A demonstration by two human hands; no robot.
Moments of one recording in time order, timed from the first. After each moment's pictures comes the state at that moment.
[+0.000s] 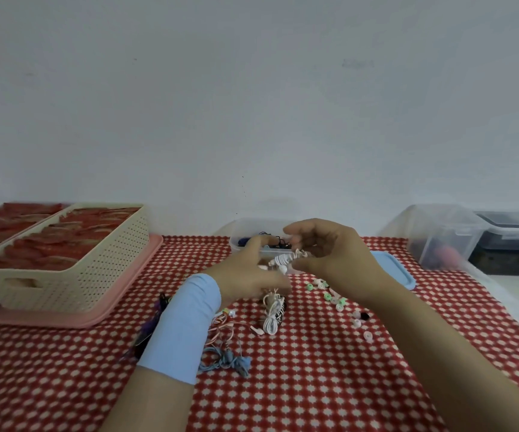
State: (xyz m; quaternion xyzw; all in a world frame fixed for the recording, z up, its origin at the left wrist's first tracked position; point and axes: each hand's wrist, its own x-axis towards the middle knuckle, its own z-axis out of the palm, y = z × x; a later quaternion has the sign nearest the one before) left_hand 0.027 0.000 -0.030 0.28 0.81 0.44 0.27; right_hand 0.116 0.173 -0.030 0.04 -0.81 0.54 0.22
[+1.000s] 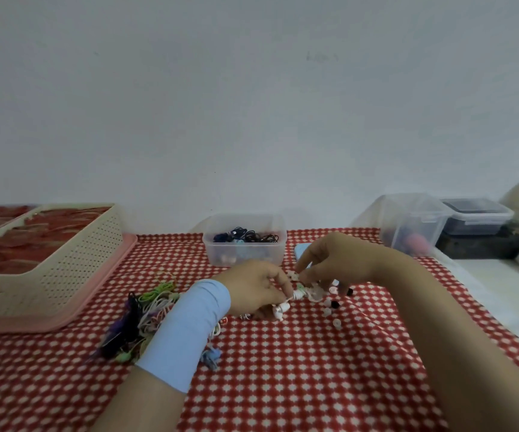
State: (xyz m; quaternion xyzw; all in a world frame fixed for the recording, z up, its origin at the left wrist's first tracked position) left_hand 0.062 0.037 -0.038 0.37 0.82 0.34 0.29; right_hand 0.137 0.231 -0.018 -0.08 -0.93 0.36 -0.05
